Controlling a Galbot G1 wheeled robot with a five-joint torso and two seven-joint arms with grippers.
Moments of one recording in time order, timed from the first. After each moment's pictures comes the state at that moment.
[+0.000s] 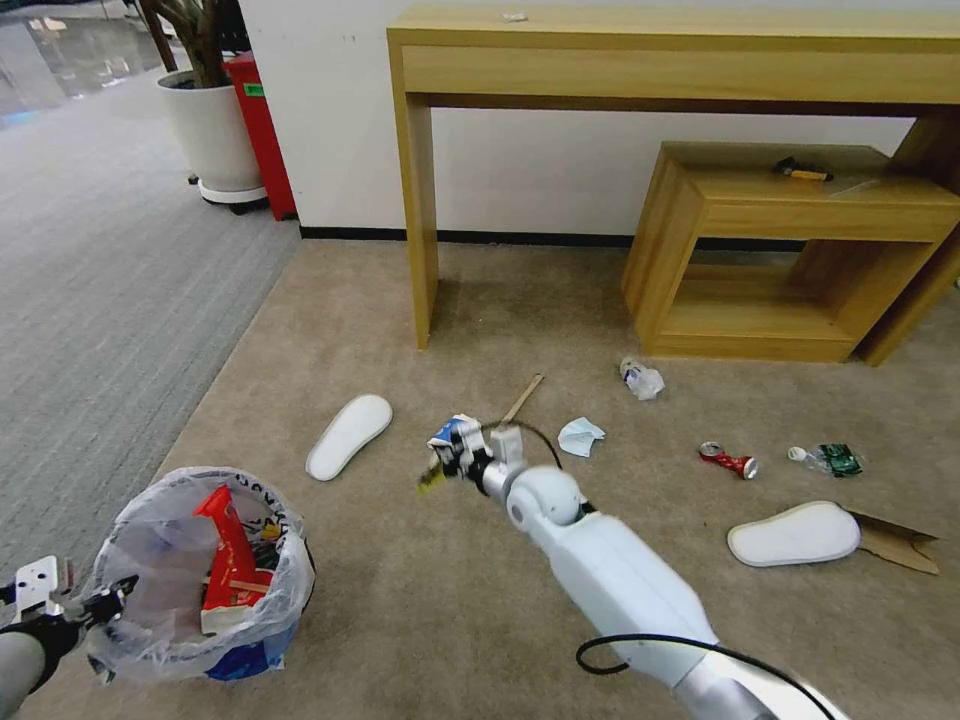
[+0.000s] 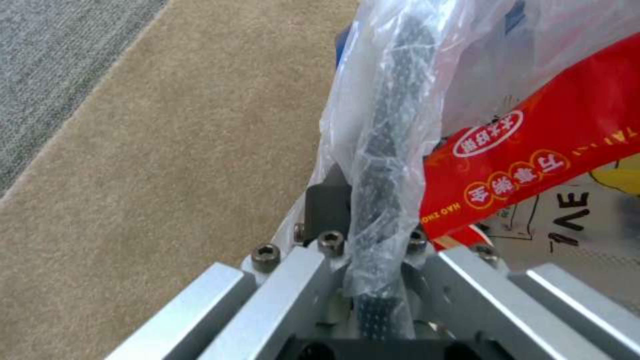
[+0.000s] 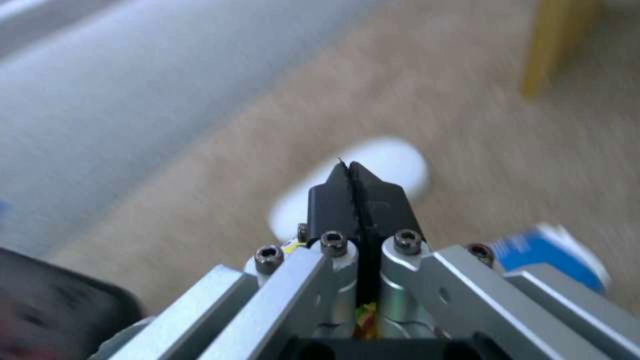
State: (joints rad) left arm 1.84 -1.02 -1.15 -2.12 -1.15 0.74 -0.28; right arm -0.63 1.36 -0.16 1.46 0.63 -0.42 -0.06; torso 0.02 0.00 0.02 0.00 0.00
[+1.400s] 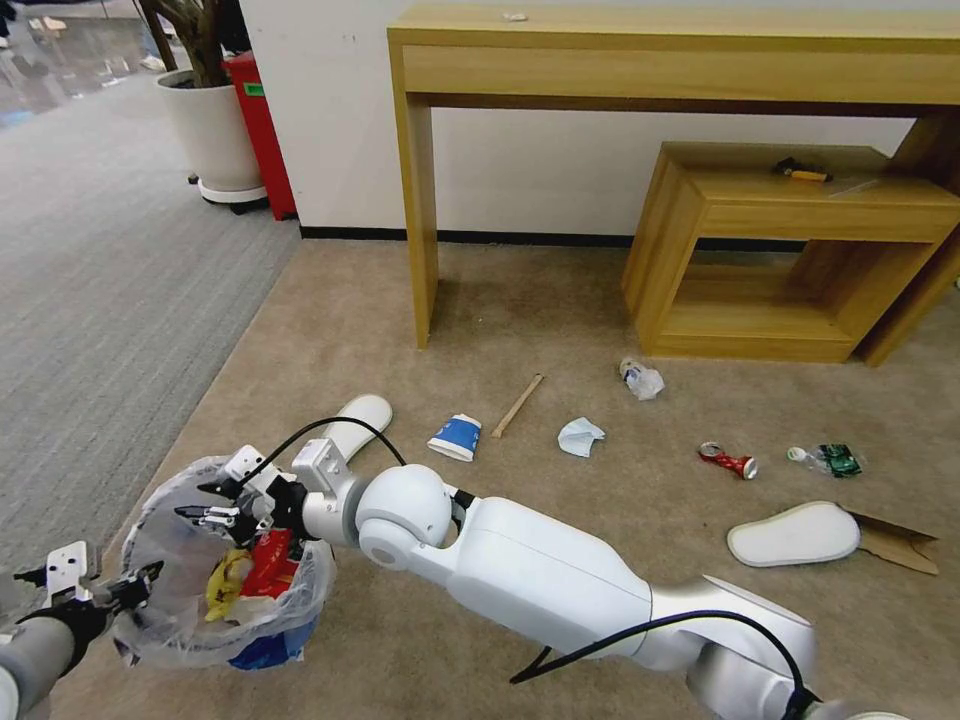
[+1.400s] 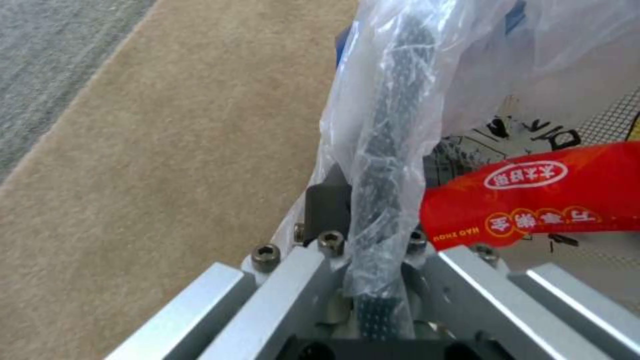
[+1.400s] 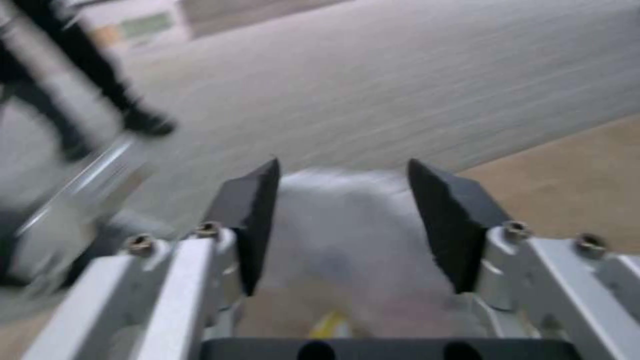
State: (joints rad) left arm 1.82 -1.01 -1.12 -2.15 -1.15 0.74 -0.30; right arm -0.44 1.49 -0.59 1.63 0.73 -0.45 0.00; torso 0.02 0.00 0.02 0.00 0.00
